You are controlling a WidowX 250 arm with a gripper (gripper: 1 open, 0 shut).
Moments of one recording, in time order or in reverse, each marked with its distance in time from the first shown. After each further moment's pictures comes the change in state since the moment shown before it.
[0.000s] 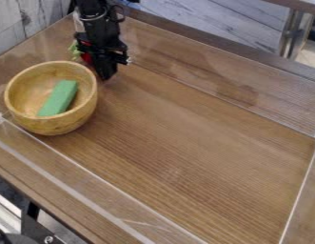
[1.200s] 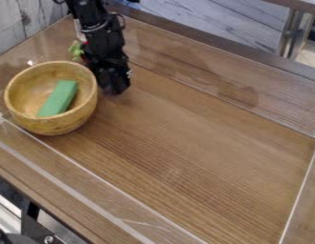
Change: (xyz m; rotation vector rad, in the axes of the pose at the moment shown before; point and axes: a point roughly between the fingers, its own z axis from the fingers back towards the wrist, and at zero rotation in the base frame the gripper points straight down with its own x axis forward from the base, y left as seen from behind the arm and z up) arm -0.010 -0.029 0.002 -0.086 -0.047 -0.120
